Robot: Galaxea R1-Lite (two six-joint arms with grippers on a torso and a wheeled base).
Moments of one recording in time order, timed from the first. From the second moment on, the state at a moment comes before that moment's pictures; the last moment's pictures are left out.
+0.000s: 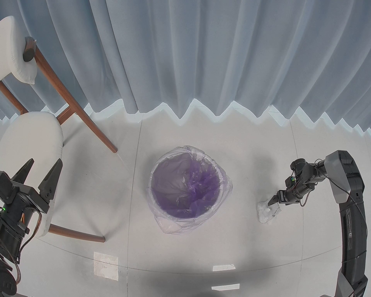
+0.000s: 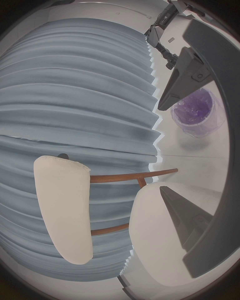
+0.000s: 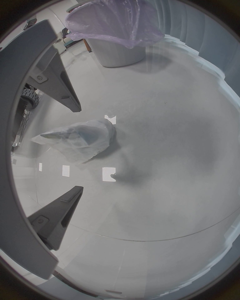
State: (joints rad) left arm -0.20 1.18 -0.09 -1.31 0.08 -0.05; right arm -0.07 2.70 -1.89 0.40 0.22 -0.05
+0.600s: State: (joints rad) left arm -0.20 1.18 -0.07 -1.31 0.08 -0.03; right arm -0.08 2.70 -1.93 0.49 0.23 -0.02
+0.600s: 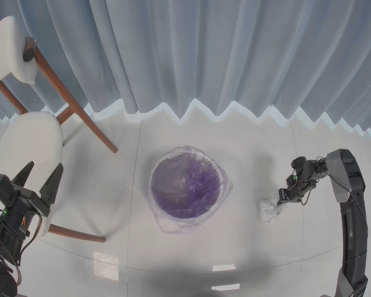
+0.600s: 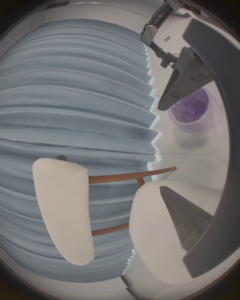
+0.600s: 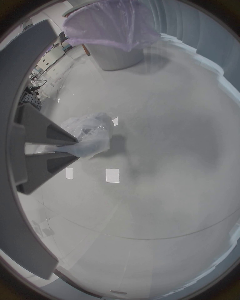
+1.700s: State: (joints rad) left arm -0.09 1.18 -0.09 -1.31 0.00 0.03; right arm 0.09 1.76 -0.76 -0.56 0.26 -0.01
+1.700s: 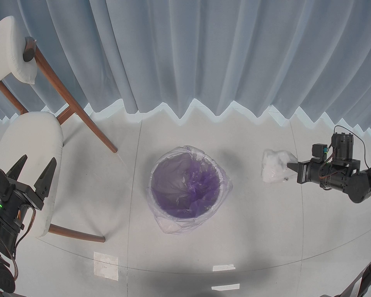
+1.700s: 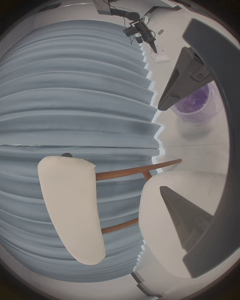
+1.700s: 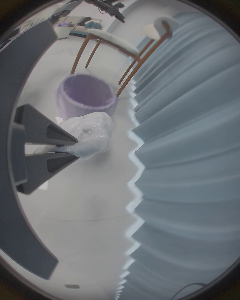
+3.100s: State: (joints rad) left arm 0.02 1.09 -0.13 -1.32 -0.07 0.03; right arm 0.57 2.41 -0.99 -1.37 0.16 0.03
